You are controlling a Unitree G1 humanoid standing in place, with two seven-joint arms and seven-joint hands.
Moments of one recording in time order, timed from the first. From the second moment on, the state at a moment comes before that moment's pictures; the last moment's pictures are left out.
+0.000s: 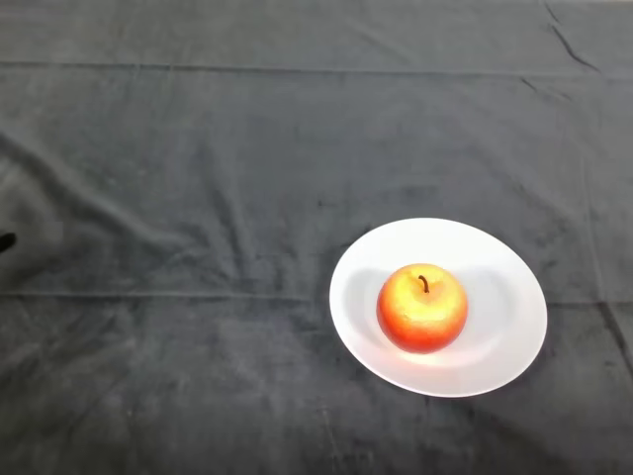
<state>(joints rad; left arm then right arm) -0.59 0.62 0.17 1.22 -0.46 -0.54 0.00 -0.64 -0.49 -0.95 1.22 0.88 0.19 0.40</state>
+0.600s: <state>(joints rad) -0.55 0.63 0.32 1.22 -0.53 -0.48 0.07 -0.64 -0.49 -0.95 1.22 0.88 0.19 0.40</state>
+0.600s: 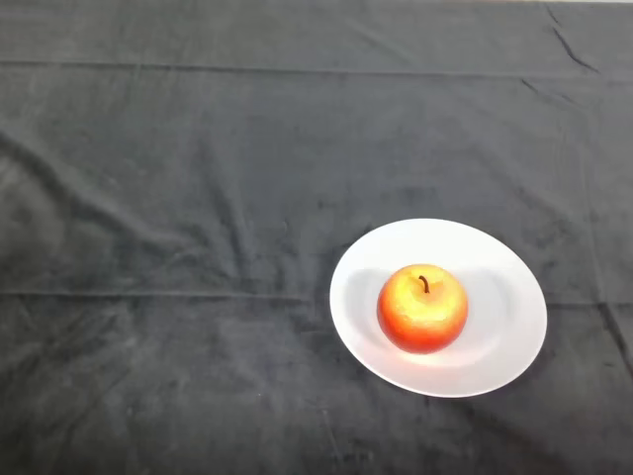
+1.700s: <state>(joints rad) -0.54 0.63 0.45 1.22 -0.57 -0.43 0.08 -0.64 -0.49 -0.95 1.22 0.88 0.19 0.40</state>
